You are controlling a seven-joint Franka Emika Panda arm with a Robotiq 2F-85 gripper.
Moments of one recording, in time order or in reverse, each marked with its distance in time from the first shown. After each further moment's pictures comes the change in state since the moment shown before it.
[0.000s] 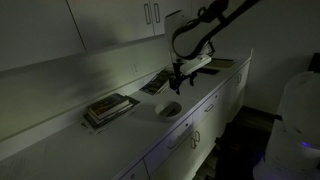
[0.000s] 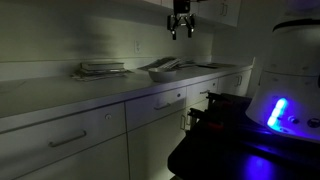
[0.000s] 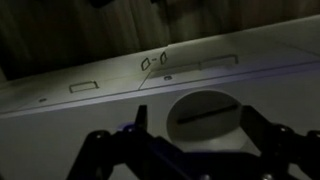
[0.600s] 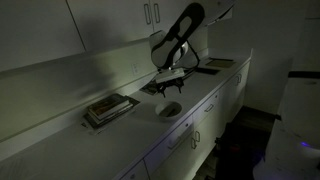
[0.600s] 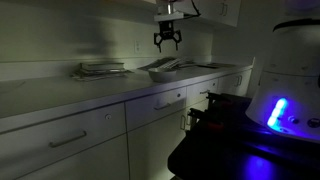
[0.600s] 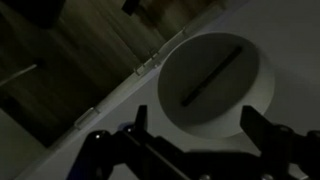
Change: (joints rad) arm -0.016 0.430 -0.009 0.305 0.072 0.053 0.423
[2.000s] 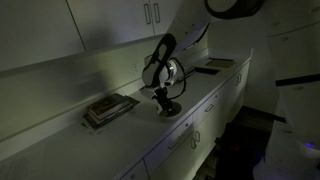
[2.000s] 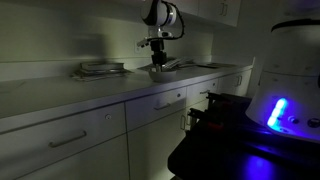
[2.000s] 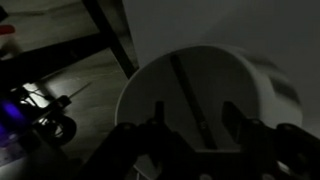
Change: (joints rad) arm 0.127 0.322 -0.101 0.149 0.203 0.080 0.966
